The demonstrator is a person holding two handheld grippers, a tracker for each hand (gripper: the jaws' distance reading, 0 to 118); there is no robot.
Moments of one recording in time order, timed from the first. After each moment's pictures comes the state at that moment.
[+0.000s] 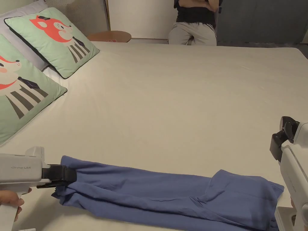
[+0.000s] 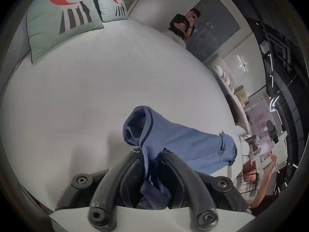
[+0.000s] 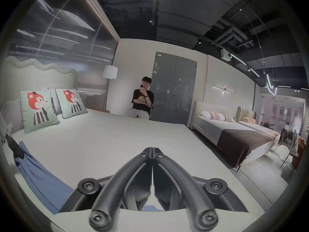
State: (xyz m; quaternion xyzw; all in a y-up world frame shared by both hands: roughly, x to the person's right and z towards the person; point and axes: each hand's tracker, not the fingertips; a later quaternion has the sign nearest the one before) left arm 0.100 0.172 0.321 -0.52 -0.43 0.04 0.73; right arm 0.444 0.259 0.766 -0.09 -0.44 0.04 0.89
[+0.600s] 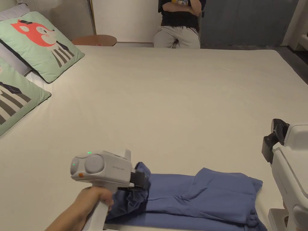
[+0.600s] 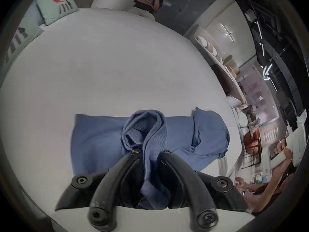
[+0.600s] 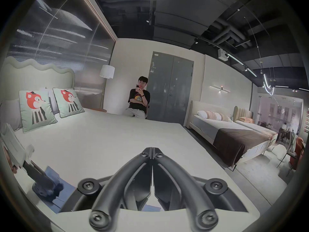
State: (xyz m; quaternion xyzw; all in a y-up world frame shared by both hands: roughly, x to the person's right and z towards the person) left arm 0.296 0.146 0.466 -0.54 -0.51 -0.06 0.66; right arm 0.447 0.263 0.799 -0.09 -0.45 0.04 0.88
